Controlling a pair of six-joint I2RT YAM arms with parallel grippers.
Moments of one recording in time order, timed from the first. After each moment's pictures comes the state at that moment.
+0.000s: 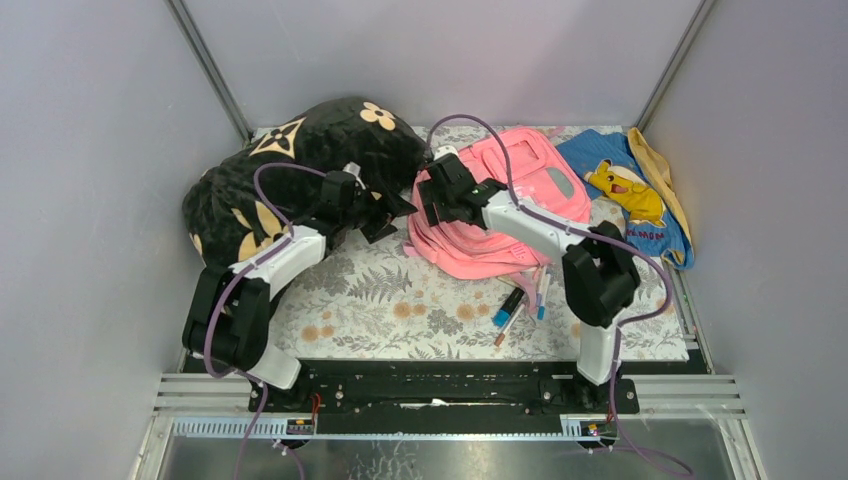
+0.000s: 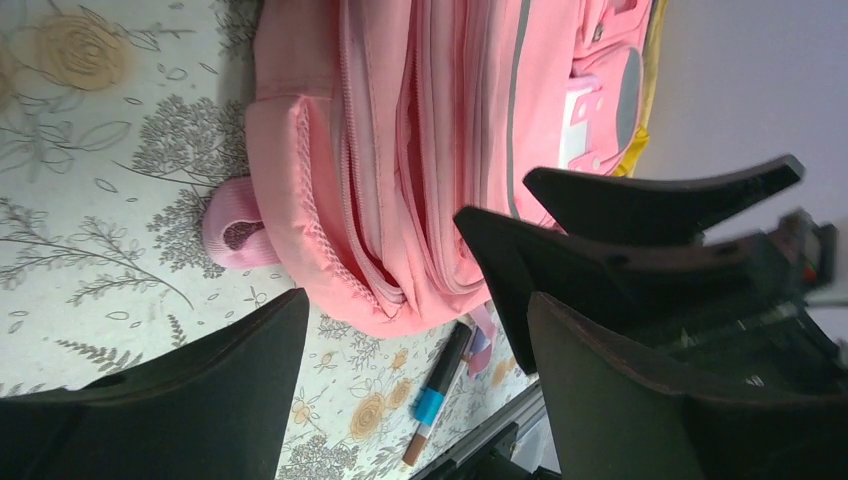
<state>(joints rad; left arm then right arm) -0.32 1.54 0.93 0.01 0.37 -1.00 0.71 1.88 1.50 -0.46 0.26 0.24</state>
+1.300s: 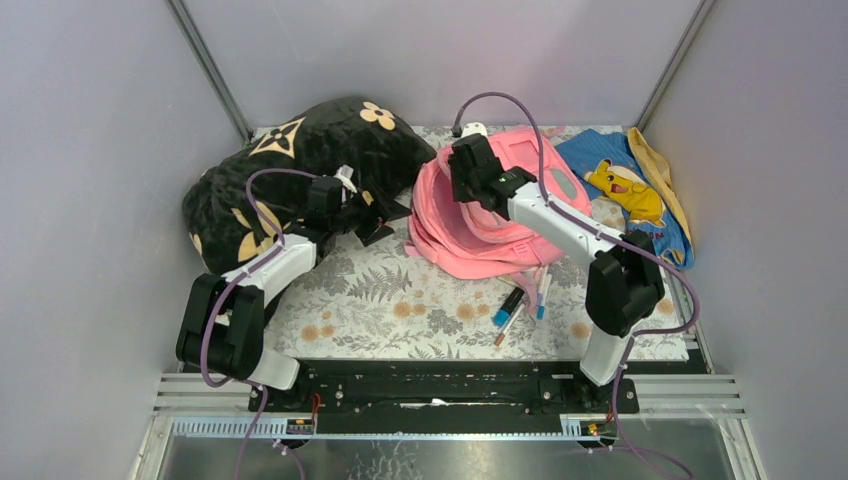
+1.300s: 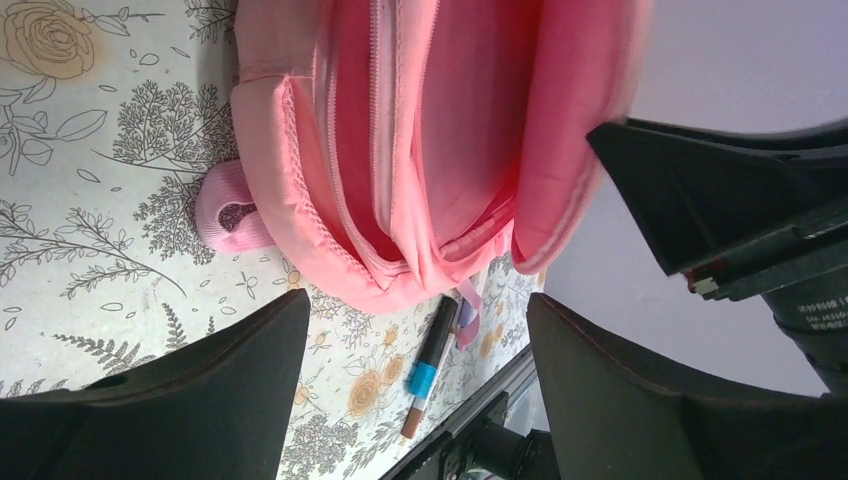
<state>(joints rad) -0.26 1.46 0.83 0.10 0.49 -0.99 0.64 1.79 1.52 -0.44 0.31 0.27</state>
